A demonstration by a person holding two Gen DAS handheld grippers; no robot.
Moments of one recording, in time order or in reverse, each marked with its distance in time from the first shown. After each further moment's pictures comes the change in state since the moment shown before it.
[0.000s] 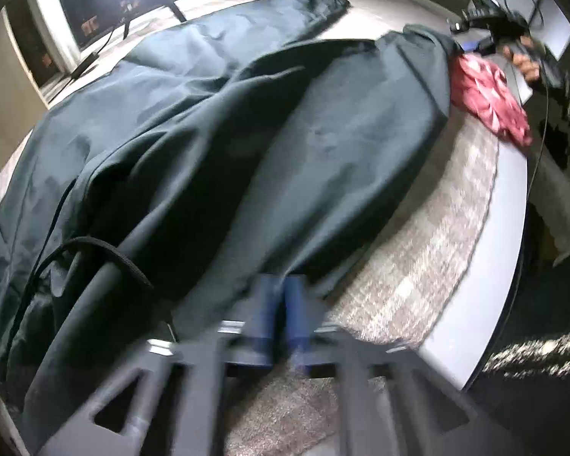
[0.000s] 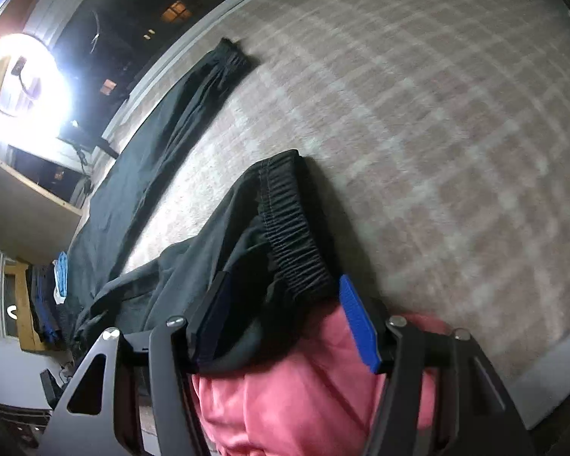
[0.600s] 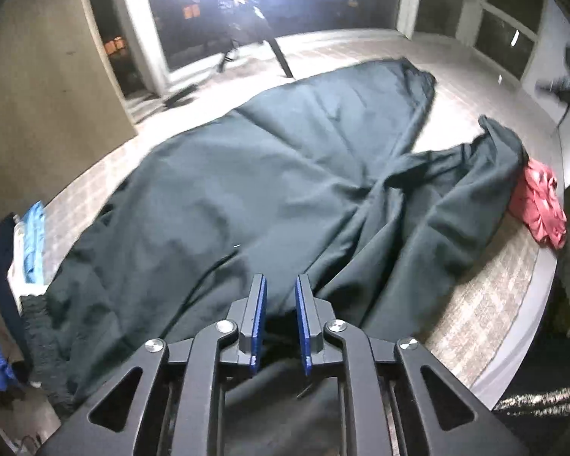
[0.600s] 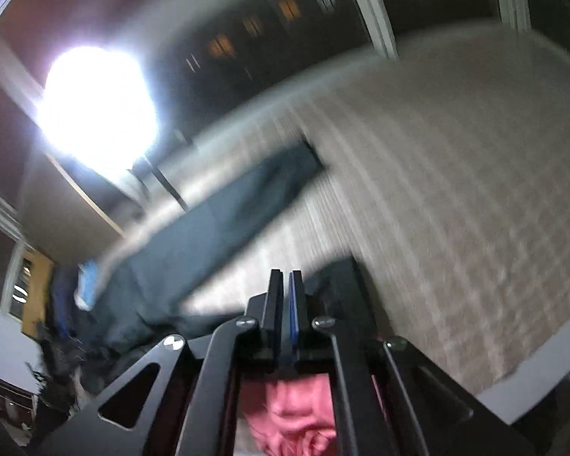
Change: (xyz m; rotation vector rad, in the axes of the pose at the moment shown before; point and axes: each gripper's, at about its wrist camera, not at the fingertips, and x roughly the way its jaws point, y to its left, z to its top) left arm -0.069 0.089 0.037 -0.165 -0.129 0.172; right arm -0.089 0.052 0.016 -0.116 -0.134 0.013
